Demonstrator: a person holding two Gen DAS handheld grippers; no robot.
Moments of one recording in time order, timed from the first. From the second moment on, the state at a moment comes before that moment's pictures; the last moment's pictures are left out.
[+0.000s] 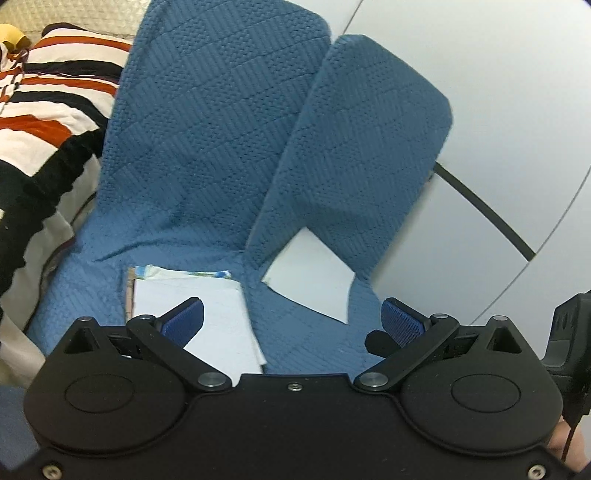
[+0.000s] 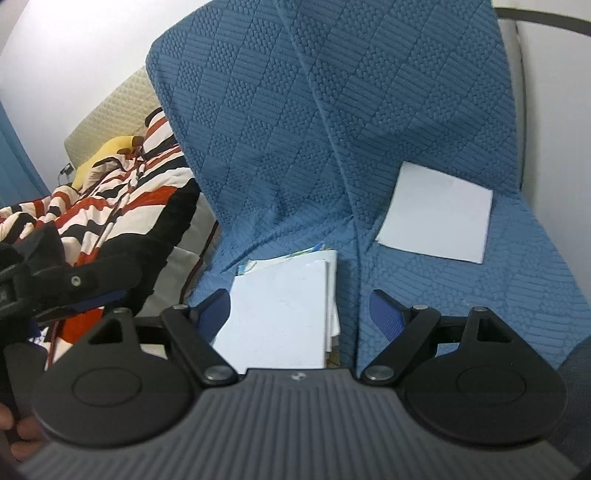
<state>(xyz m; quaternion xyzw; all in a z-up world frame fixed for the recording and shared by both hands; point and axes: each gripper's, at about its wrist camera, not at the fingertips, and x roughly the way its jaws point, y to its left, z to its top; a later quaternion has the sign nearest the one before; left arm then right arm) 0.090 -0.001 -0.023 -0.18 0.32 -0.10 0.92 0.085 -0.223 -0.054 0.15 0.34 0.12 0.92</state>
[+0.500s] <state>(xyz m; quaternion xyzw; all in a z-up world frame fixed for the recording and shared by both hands) 0.086 -0.053 -0.027 -0.17 0.32 -0.12 0.92 0.054 -0.267 -0.069 0.14 0.33 0.09 0.93</state>
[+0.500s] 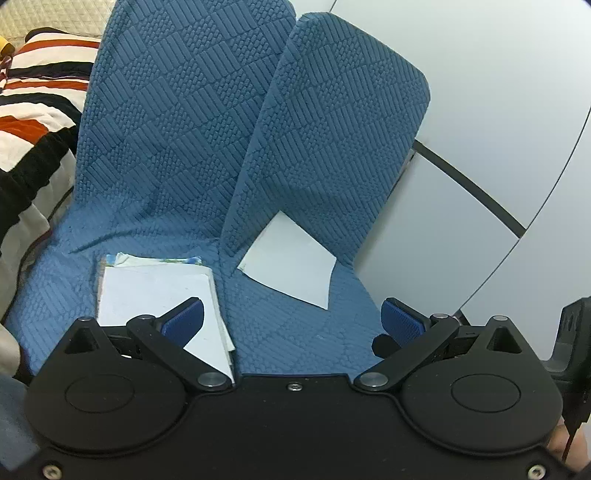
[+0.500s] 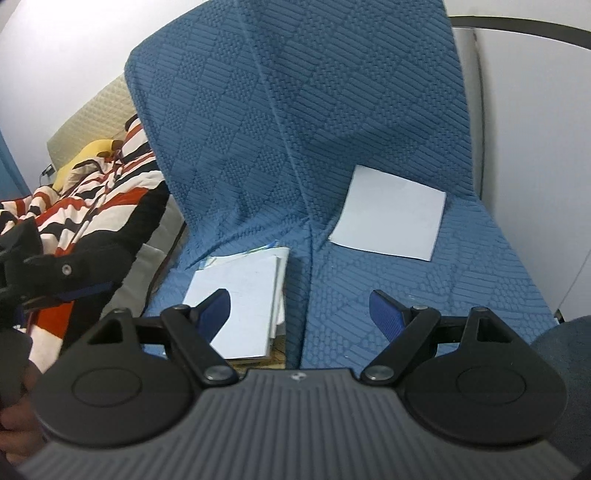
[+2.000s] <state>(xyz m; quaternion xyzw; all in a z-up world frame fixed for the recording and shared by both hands) 0.233 -0.087 -0.138 -0.16 0.39 -0.11 0.90 0.156 -0.331 -0.155 0.19 0.36 0.03 0.91</state>
